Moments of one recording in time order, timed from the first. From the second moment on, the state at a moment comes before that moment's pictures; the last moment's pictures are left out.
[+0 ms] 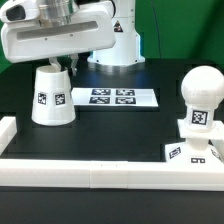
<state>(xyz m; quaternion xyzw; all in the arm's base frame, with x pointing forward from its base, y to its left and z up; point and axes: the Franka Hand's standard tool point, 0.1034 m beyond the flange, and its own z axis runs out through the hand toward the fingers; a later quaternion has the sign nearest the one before) 0.432 -0.123 0.083 -0.99 -0.05 0.07 0.06</state>
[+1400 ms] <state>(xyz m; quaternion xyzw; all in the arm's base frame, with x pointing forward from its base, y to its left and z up) 0.584 0.008 0.213 -0.99 0.09 0.06 0.10</state>
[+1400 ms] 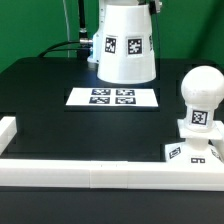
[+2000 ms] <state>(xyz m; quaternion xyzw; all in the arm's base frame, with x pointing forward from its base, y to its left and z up) 0.617 0.061 0.242 -0.98 0.13 0.05 0.11</state>
